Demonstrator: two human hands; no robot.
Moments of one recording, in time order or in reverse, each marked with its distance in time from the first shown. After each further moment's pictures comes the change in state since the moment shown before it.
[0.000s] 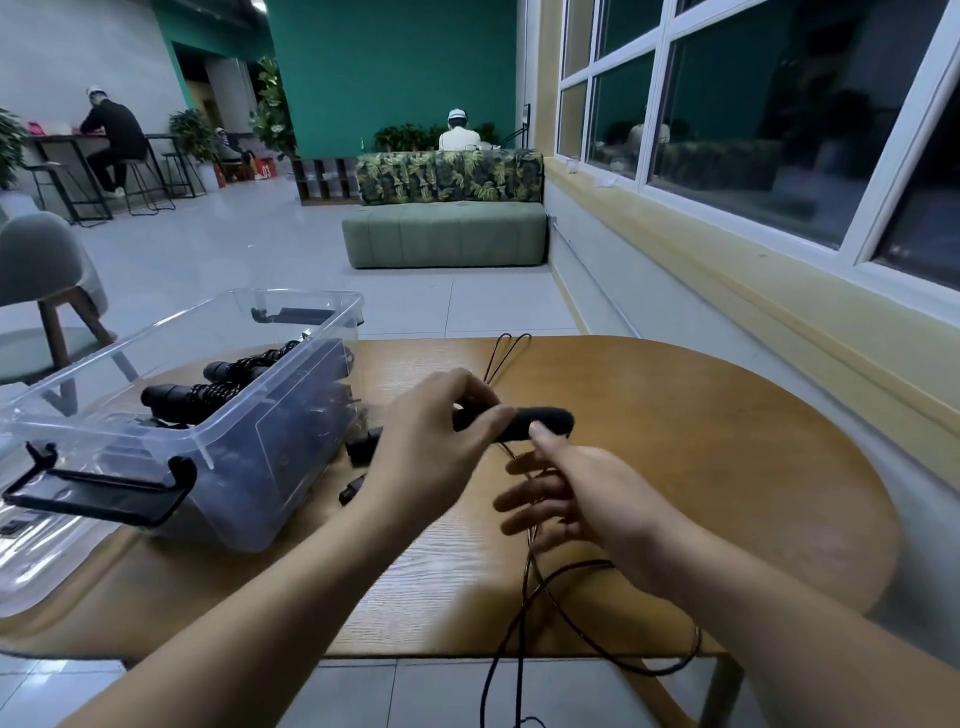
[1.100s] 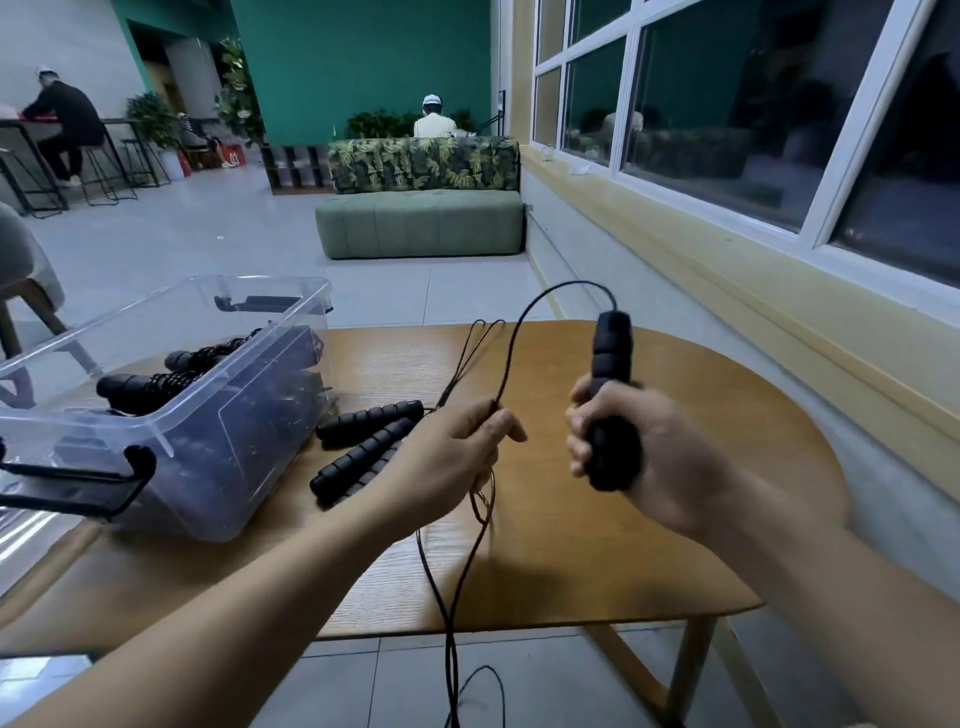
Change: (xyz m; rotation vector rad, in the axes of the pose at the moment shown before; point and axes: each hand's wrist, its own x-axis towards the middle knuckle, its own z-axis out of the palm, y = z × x) left_hand -0.008 -0.013 0.042 -0.378 -0.403 -0.163; right_hand -0.021 -0.010 -0.051 0.341 0.021 -0.235
